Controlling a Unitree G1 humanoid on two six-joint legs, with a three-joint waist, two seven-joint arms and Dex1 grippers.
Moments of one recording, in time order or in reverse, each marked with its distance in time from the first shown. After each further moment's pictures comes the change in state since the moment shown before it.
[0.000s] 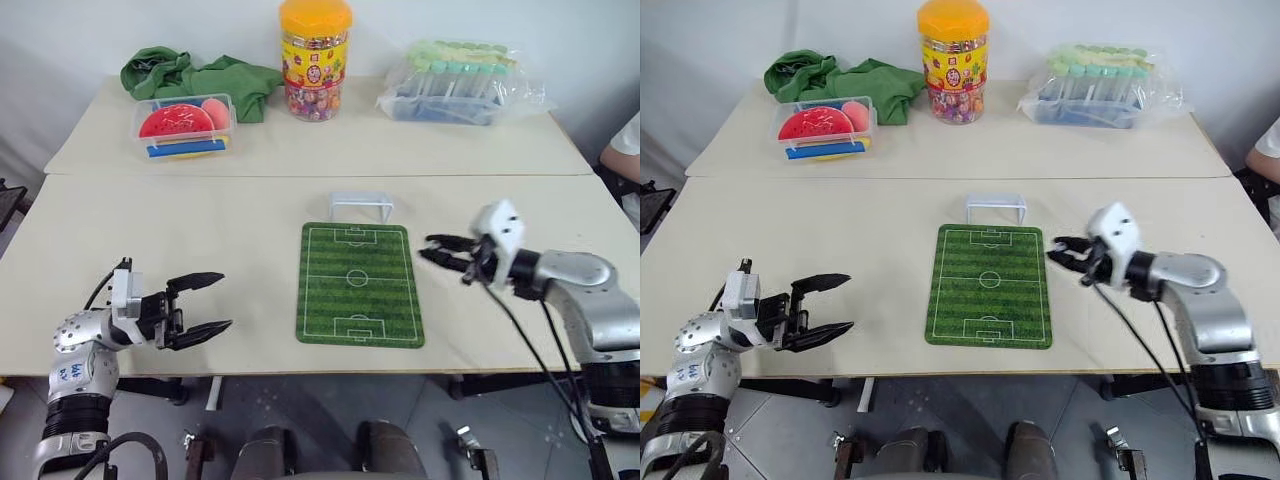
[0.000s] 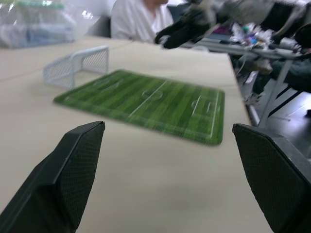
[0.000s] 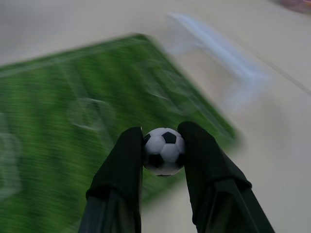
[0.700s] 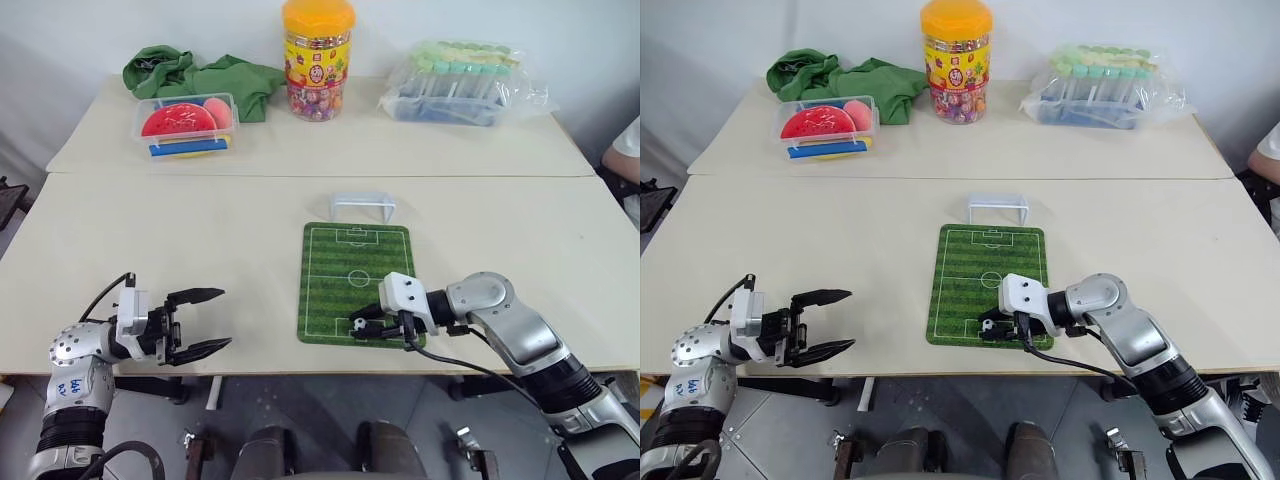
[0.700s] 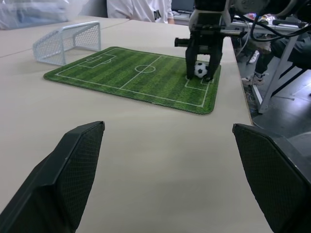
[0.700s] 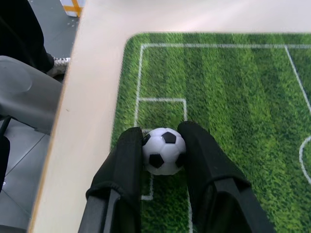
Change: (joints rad) left arm 0.085 0.007 -0.020 -0.032 0.027 -0.073 0.001; right arm -0.054 0.078 0.327 0.117 -0.146 -0.189 0.236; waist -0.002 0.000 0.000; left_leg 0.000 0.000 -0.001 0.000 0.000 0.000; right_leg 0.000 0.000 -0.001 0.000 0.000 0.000
